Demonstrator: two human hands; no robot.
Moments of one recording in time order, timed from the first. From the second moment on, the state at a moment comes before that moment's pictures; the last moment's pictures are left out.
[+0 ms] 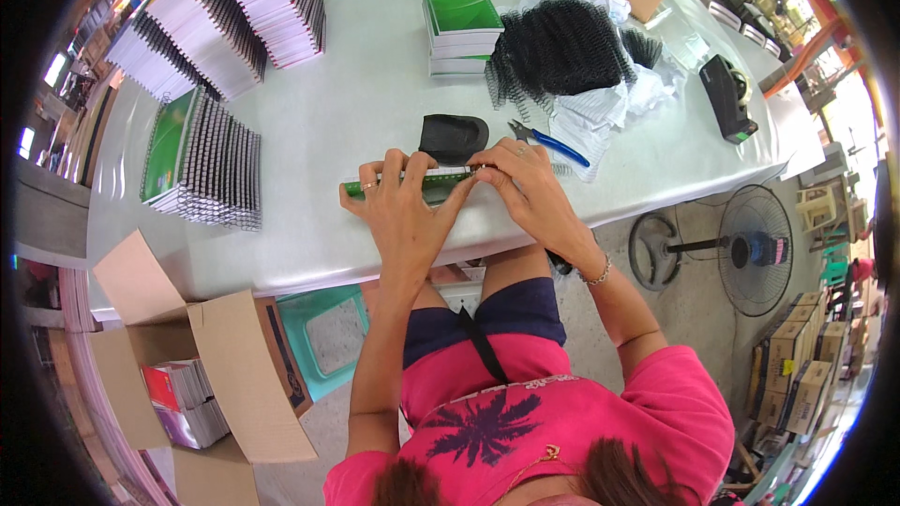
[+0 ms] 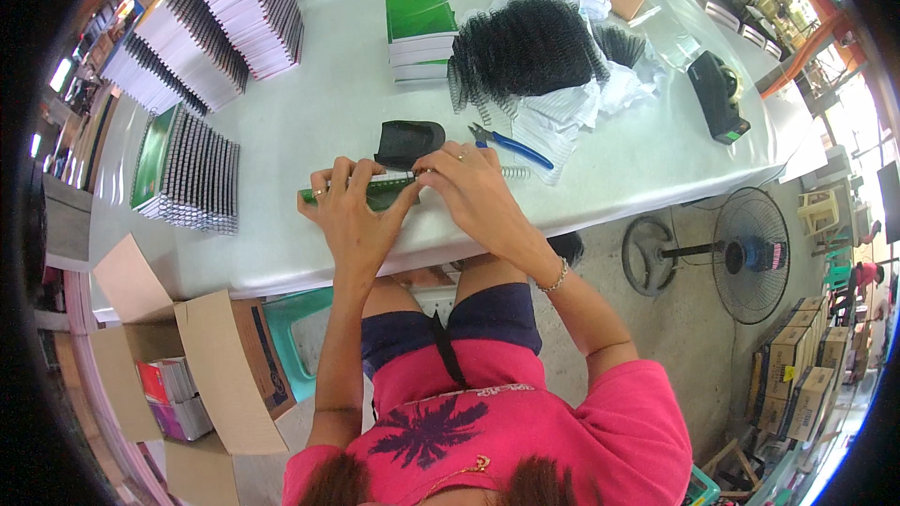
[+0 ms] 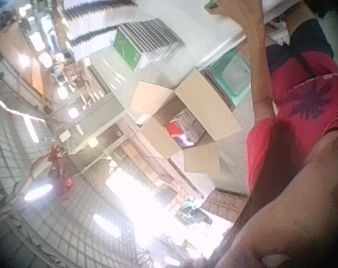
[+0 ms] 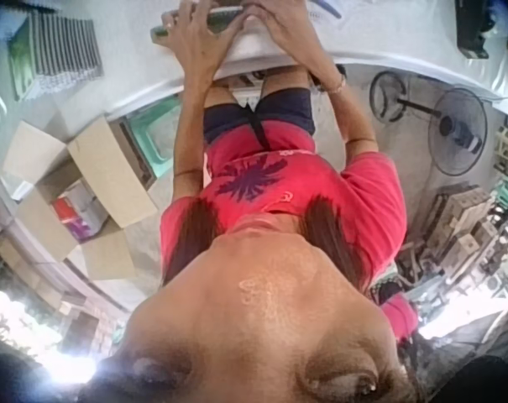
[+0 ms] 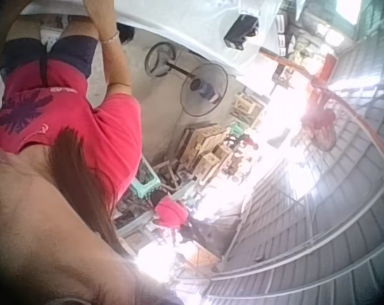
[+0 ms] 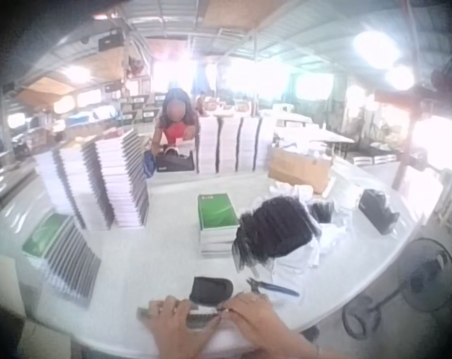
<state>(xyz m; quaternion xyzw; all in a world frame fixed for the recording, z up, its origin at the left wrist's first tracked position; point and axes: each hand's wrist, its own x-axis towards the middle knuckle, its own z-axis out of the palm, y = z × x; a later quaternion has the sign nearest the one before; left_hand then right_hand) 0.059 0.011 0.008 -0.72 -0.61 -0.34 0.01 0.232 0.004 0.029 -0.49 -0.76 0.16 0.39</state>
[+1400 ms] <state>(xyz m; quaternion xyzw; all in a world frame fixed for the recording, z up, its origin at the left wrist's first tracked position) 0.010 0.001 -0.001 -0.65 -0.56 -0.49 -0.18 0.249 0.088 0.011 -0.46 -0.82 0.26 0.22</state>
